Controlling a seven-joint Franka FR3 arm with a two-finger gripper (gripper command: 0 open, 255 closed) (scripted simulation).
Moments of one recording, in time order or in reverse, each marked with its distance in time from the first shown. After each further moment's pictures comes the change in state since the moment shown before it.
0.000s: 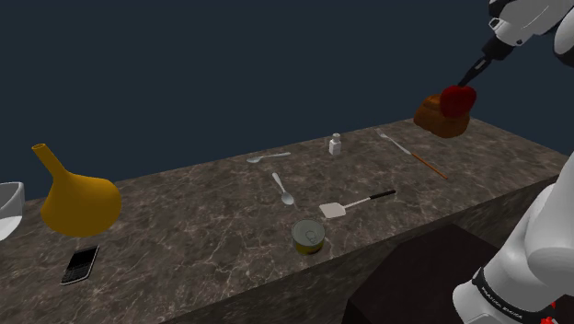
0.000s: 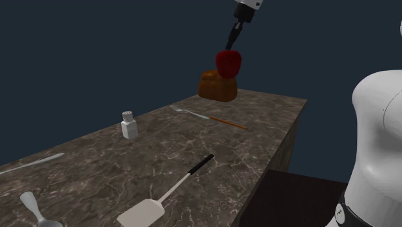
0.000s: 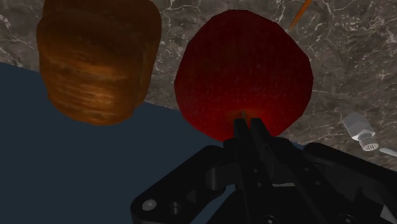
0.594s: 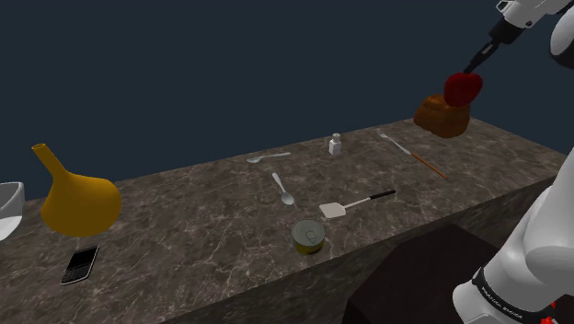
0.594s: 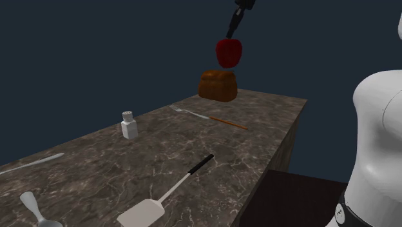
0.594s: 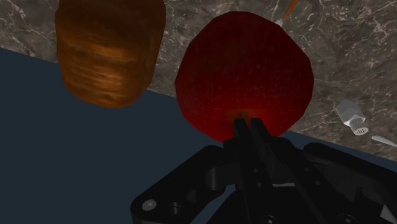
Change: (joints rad) arm -0.022 0.017 -0.005 0.128 0.001 -0.119 0.032
